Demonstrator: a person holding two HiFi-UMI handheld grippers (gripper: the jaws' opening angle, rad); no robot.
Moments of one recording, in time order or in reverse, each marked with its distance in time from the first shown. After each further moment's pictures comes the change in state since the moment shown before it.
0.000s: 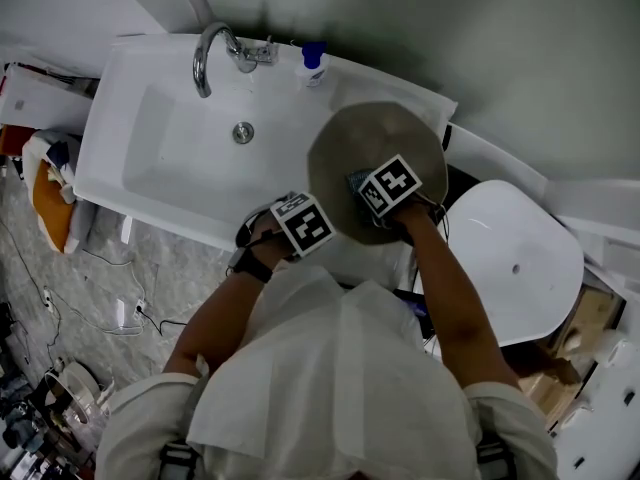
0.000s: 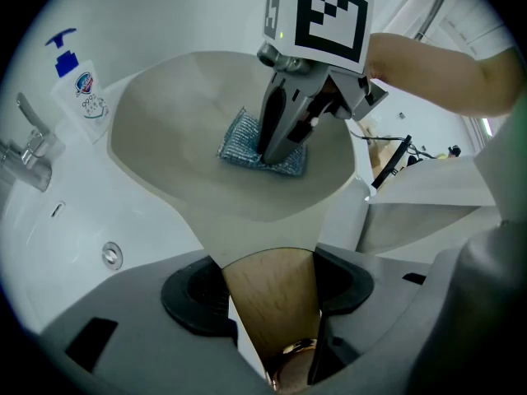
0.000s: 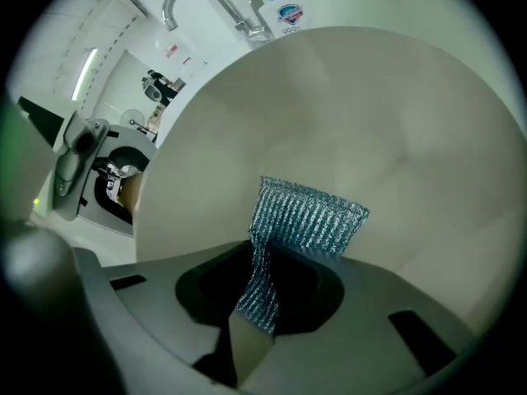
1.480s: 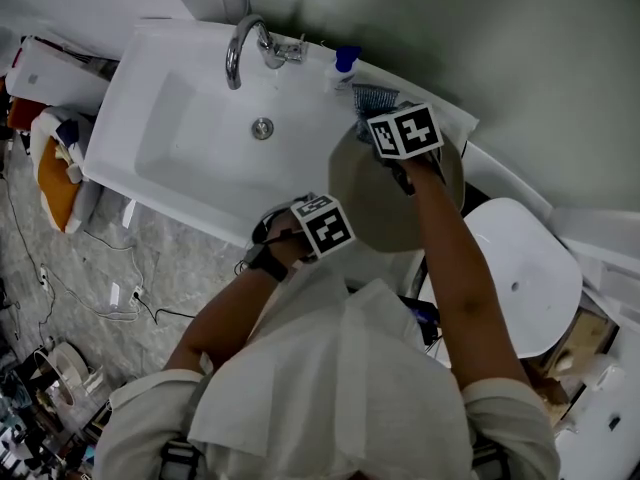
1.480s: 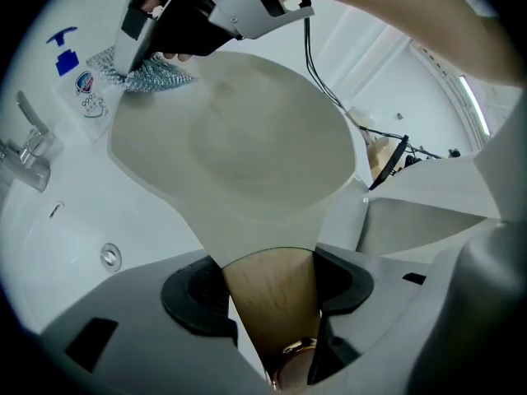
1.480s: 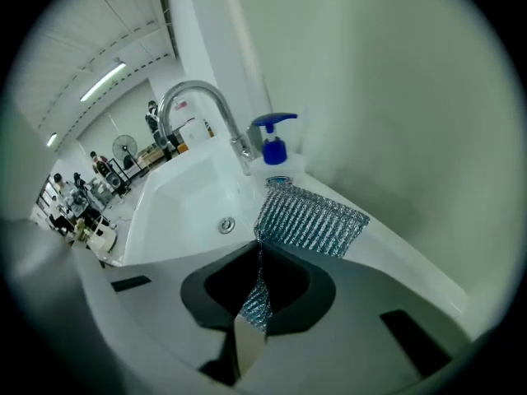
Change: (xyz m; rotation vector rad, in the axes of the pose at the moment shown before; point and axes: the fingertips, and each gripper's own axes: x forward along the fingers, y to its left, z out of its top) left arm 0.000 0.002 0.000 0.008 -0.014 -0.008; right arm -0.095 -0.029 0.189 -0.097 -0.488 -0.217
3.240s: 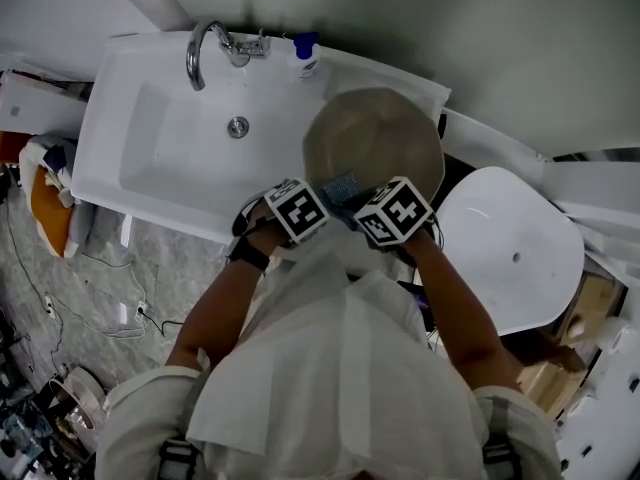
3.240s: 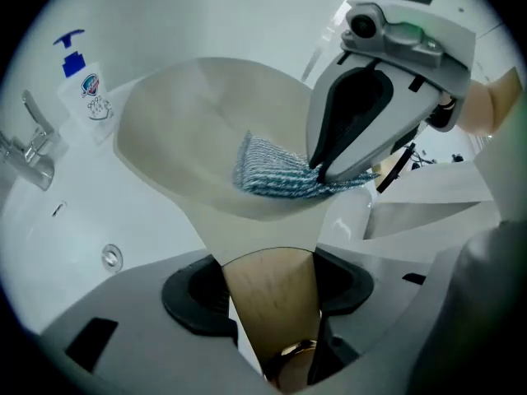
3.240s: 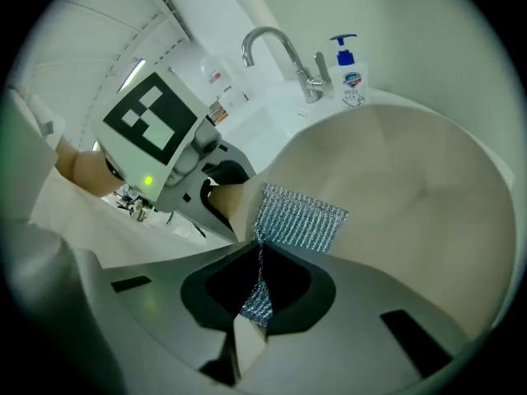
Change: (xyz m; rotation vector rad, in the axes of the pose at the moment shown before) left arm -0.003 0.002 0.003 -0.015 -0.027 0.014; right arm -0.068 0.136 -0.167 -0.005 0.237 0.348
